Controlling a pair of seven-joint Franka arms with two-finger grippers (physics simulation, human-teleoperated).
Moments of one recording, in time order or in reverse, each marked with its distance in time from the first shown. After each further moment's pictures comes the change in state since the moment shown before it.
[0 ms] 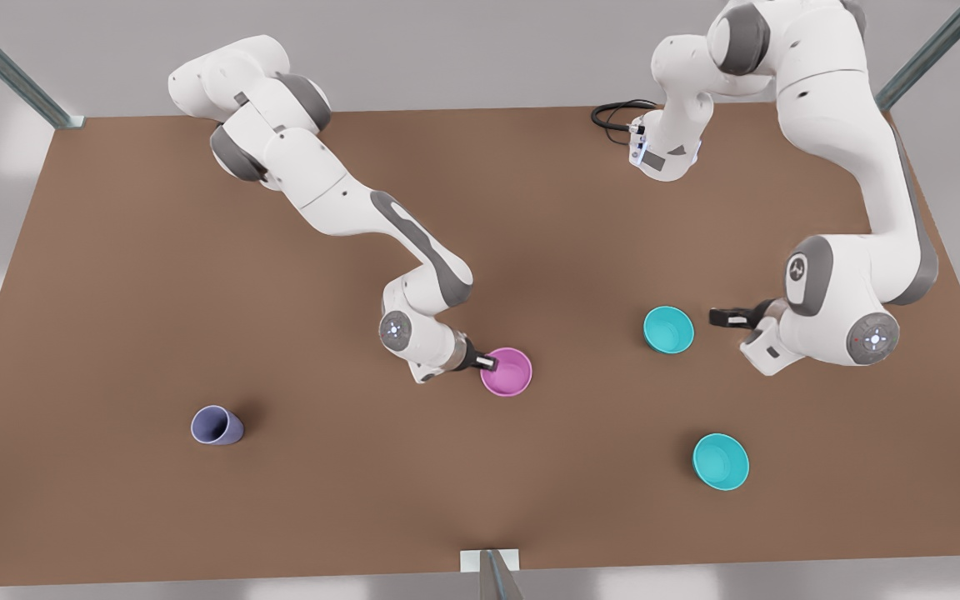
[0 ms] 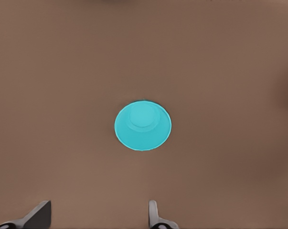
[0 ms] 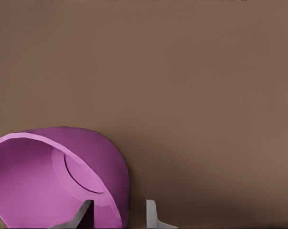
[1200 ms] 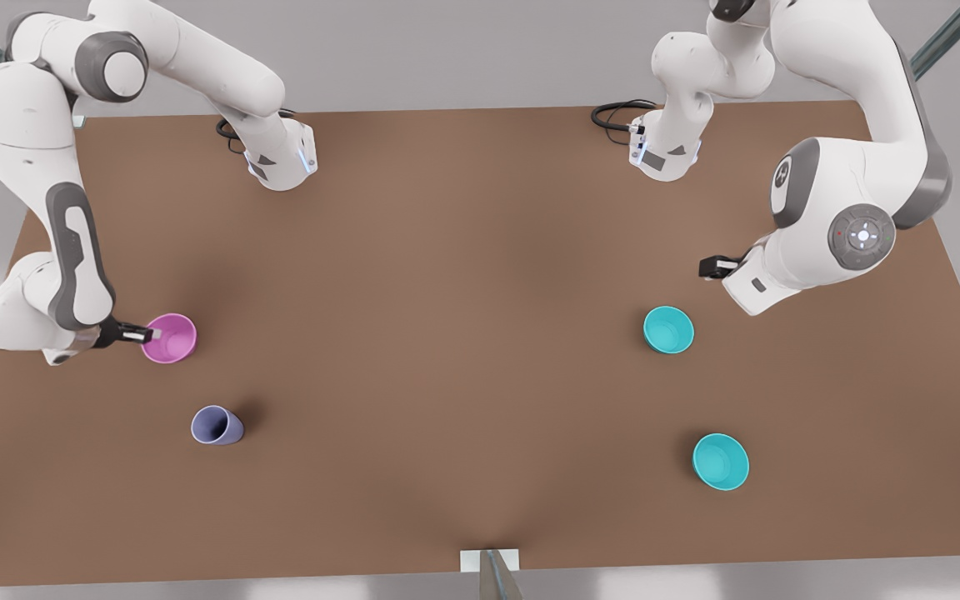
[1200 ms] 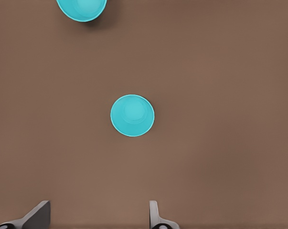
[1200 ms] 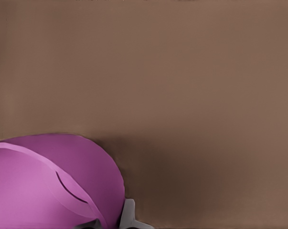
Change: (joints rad) left arm -0.169 -0.247 -0.018 0.026 0.128 -0.090 -0.037; right arm -1.110 -0.421 -0.024 -0.497 -0.416 -0.513 -0.859
